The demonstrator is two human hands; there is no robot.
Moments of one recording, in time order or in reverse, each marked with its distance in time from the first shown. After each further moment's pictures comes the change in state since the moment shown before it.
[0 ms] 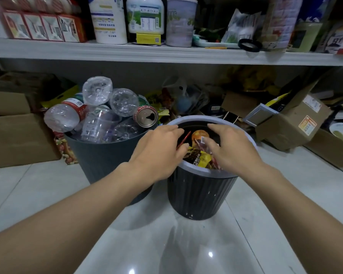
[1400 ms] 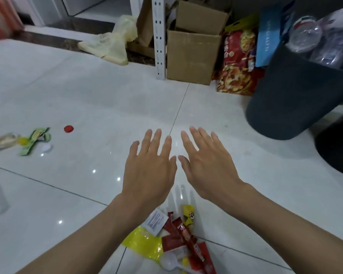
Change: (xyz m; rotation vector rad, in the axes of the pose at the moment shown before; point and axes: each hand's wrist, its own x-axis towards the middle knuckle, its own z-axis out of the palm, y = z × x) left_hand -0.477 -0.251 -0.110 0.412 -0.067 -0.599; right_hand -0.287 -0.420 0.202 -0.232 -0.220 -0.705
